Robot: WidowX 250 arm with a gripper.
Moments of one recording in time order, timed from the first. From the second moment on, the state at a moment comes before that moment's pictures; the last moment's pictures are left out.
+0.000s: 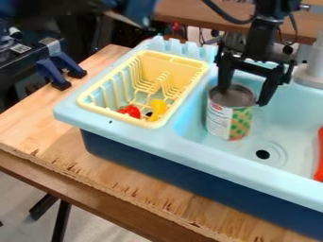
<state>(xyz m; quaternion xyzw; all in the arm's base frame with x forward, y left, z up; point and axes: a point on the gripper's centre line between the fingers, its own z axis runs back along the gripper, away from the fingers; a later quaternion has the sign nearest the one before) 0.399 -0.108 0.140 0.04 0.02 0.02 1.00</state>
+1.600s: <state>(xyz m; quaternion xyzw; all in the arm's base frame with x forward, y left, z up) 0.331 -0.137 0.120 0.03 0.12 0.09 0.99</state>
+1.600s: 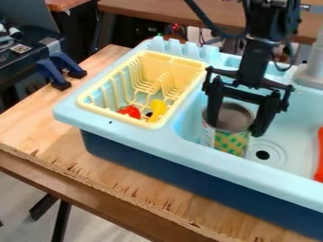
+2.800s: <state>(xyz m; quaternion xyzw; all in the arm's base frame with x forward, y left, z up) 0.293 -0.129 0.161 0.04 0.08 0.17 0.98</state>
